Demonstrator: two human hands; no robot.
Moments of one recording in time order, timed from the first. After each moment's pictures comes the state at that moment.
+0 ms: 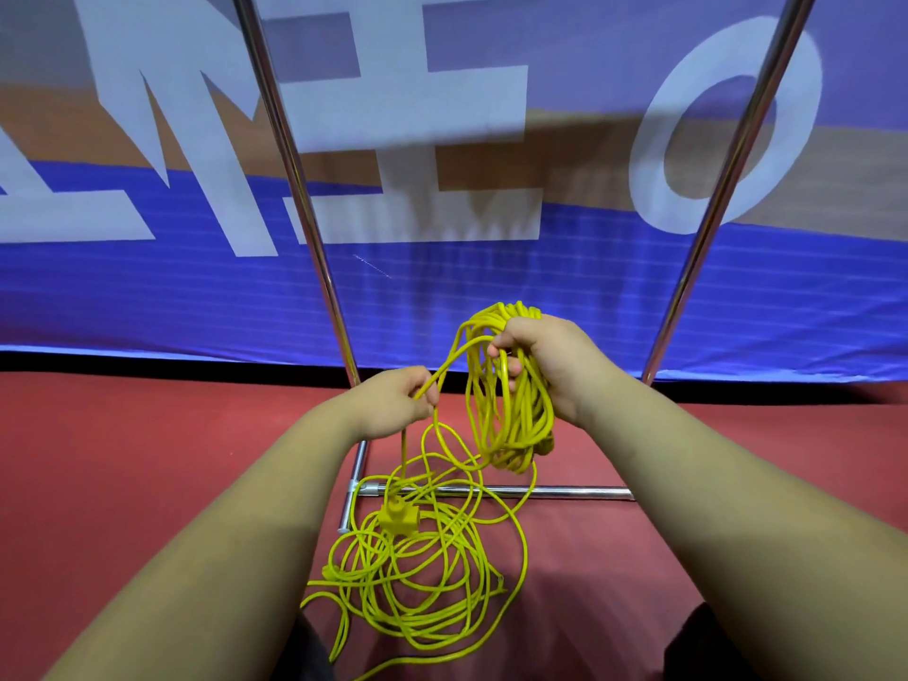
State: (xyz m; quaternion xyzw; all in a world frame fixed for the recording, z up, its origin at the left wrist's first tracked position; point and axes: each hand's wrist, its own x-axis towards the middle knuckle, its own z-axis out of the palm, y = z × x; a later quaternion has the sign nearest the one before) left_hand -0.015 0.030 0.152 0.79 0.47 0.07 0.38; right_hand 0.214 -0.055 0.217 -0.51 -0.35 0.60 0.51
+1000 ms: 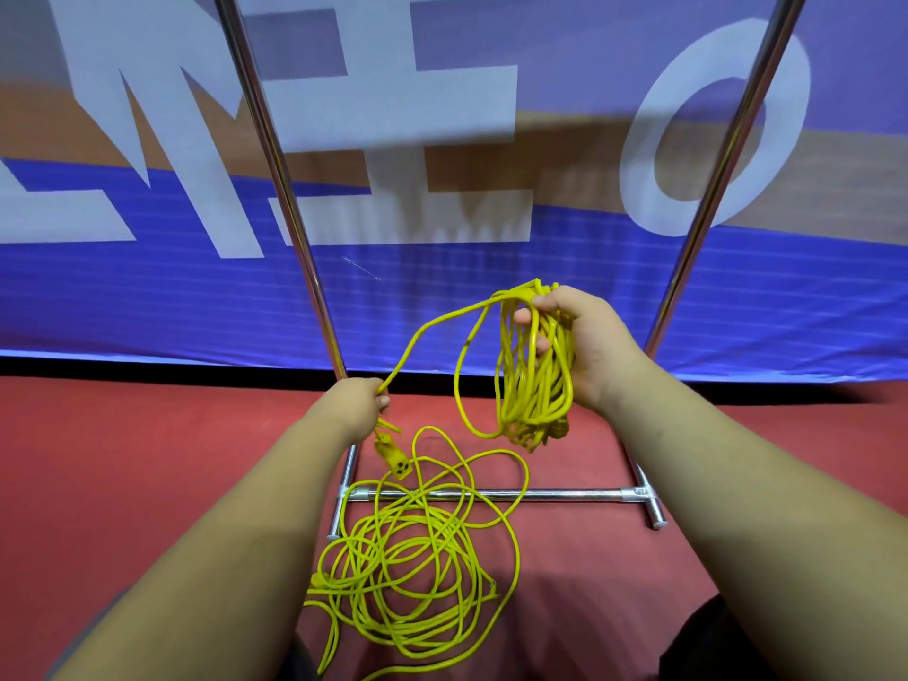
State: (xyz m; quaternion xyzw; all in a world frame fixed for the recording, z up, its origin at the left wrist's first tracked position) left_hand -0.032 0.054 0.125 0.78 0.60 0.01 0.19; right_hand 0.251 -0.052 0.235 -0.45 -0.27 0.64 0.56
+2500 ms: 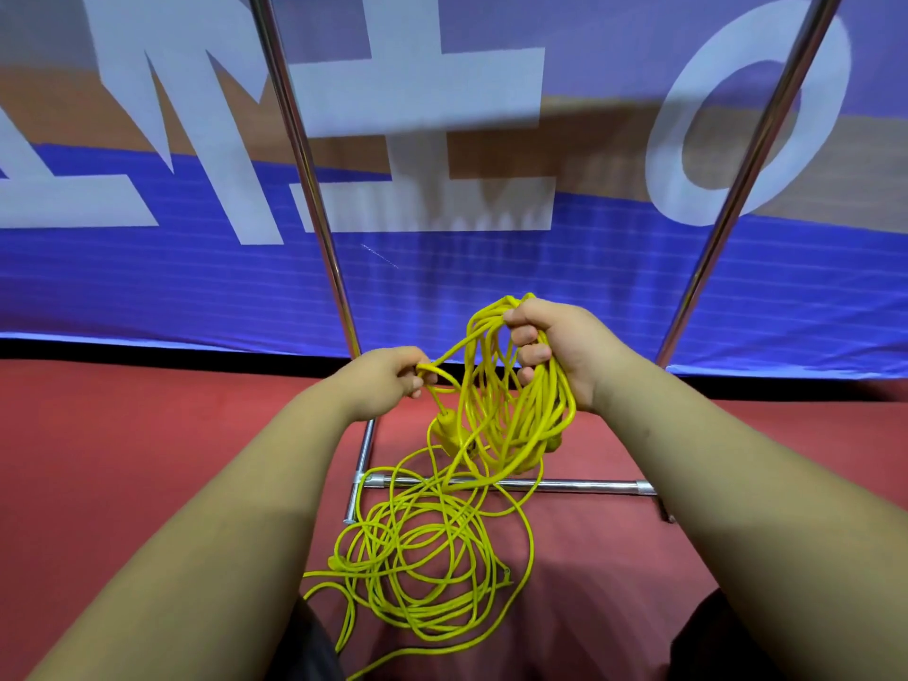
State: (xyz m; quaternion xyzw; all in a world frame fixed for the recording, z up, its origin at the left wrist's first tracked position) left_hand -0.036 0.042 0.164 0.82 0.48 0.07 0.30; right_hand 0.213 -0.050 0.228 -0.49 -0.27 0.67 0.49
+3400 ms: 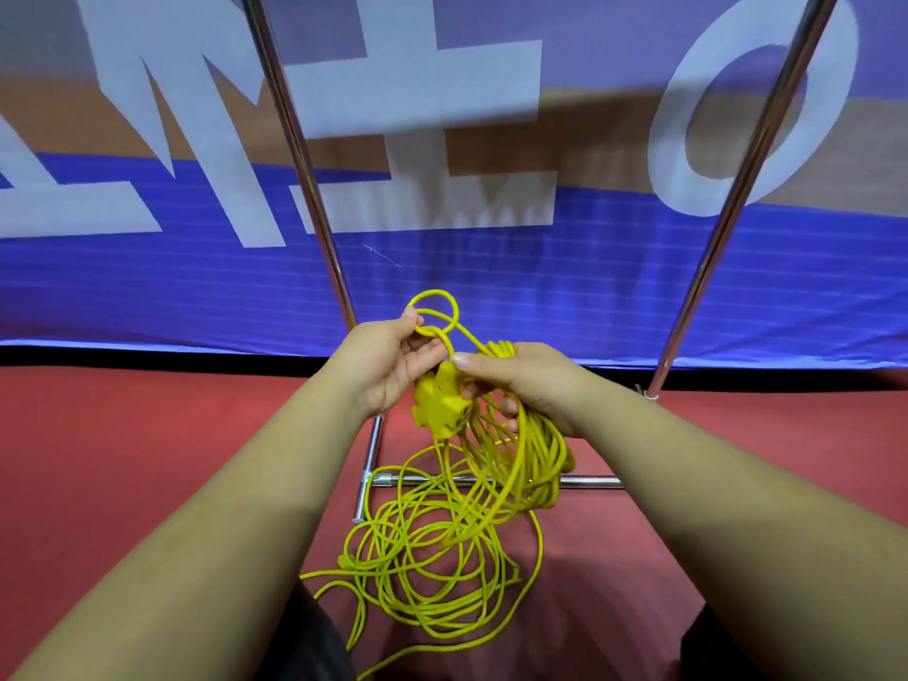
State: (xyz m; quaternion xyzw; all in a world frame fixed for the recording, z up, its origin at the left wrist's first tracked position) left_hand 0.006 0.016 0.211 0.29 0.44 0.43 0.74; right_hand 0.191 -0.056 0.188 -0.56 -0.45 0.60 0.36
